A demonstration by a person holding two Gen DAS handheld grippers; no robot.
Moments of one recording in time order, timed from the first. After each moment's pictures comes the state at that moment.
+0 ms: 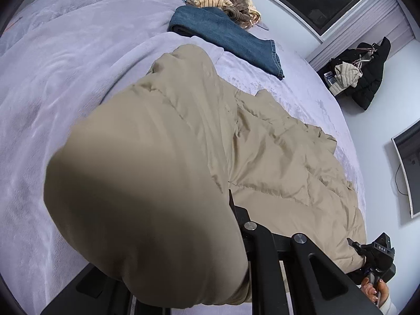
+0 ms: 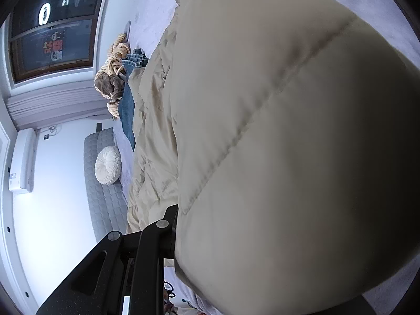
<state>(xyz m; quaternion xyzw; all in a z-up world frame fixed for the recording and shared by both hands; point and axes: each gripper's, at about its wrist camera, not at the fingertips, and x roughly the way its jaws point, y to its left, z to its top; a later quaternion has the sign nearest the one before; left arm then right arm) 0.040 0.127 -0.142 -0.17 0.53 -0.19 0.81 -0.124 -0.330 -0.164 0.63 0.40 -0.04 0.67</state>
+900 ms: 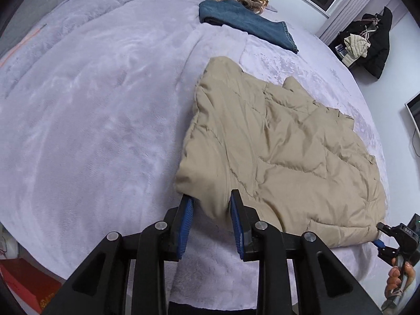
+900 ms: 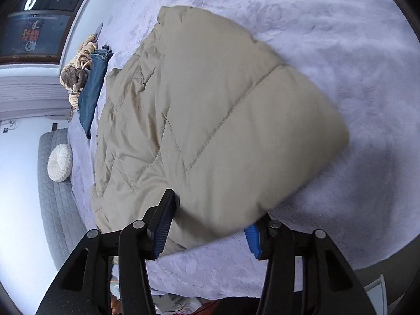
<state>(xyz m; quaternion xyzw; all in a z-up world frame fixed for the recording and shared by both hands) -0.080 0.240 -0.106 -0.07 0.55 -0.16 0.82 -0.228 -0.263 -0.127 0.53 0.45 -0.18 0.69</state>
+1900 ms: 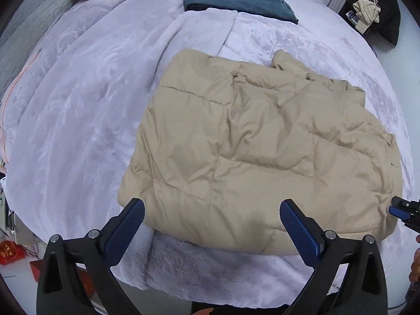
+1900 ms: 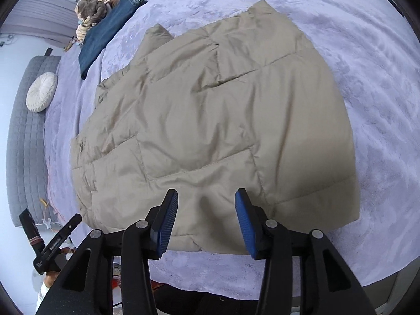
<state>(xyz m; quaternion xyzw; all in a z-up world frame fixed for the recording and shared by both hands) -0.070 0.146 -0.080 0.02 0.60 -0.11 0.79 -0.182 -0.259 -0.076 0.37 0.58 -0.10 0.72</state>
